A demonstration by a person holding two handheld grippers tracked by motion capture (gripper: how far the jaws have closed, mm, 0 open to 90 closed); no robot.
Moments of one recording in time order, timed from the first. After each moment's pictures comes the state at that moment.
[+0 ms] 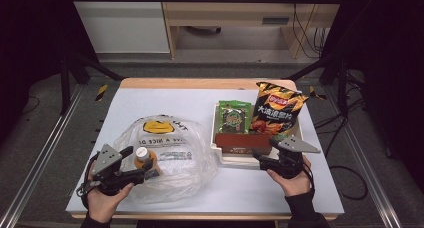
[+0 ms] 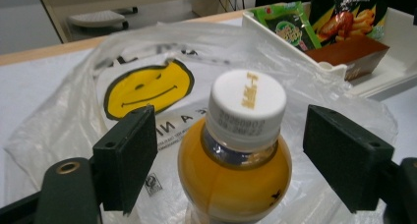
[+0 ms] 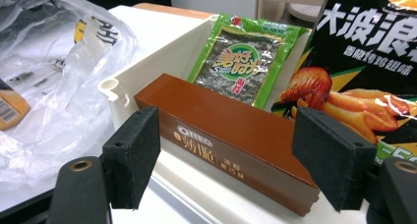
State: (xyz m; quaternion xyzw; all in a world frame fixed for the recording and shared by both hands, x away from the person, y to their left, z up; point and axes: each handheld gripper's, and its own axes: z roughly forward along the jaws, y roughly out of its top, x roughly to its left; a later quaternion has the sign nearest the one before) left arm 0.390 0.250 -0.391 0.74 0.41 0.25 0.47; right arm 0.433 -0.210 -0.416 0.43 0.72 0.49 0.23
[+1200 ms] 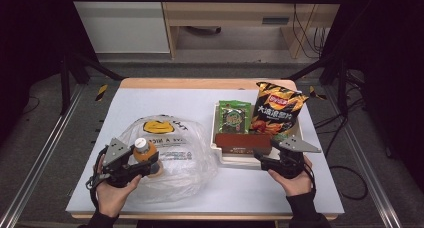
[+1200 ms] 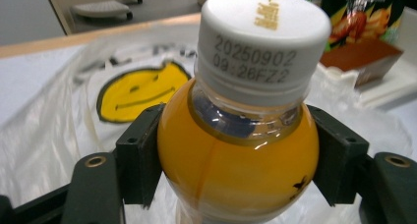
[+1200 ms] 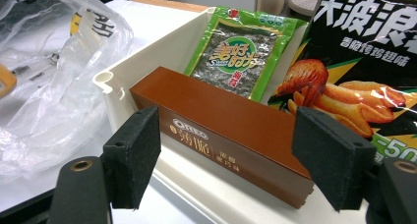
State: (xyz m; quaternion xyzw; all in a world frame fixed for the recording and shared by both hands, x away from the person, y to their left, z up) left arm 0.407 0.230 -0.379 0.73 0.43 0.25 0.47; right arm 0.433 -0.213 -0.416 0.43 0.73 0.48 0.23
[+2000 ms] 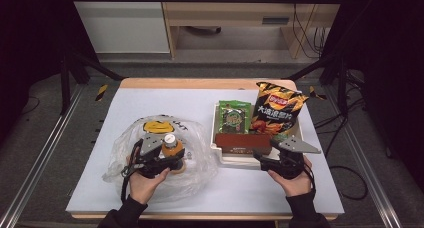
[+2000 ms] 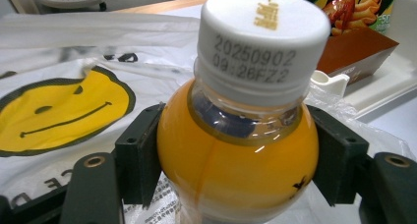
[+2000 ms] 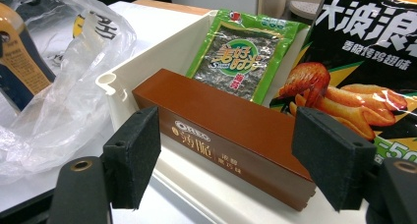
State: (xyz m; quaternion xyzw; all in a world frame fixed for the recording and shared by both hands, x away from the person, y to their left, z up) left arm 0.440 0.175 -0.412 0.76 0.41 0.22 0.46; right arm 0.432 -0.212 -0.417 0.43 0.73 0.48 0.24
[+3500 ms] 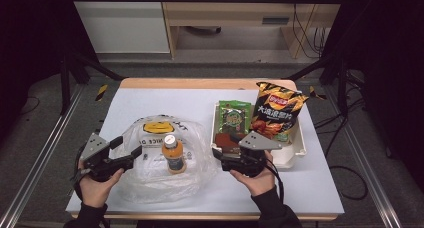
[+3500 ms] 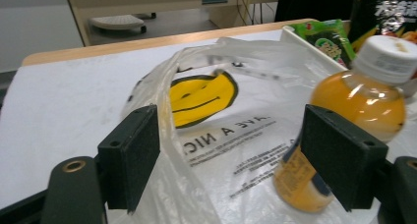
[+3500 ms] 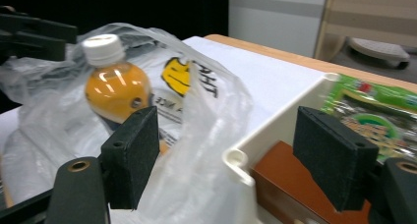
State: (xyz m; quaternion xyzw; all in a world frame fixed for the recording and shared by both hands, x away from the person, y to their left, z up) left arm 0.420 0.288 -0.392 0.70 0.45 0.26 0.49; right arm 0.432 -0.111 -0.391 0.34 0.74 0.55 0.20
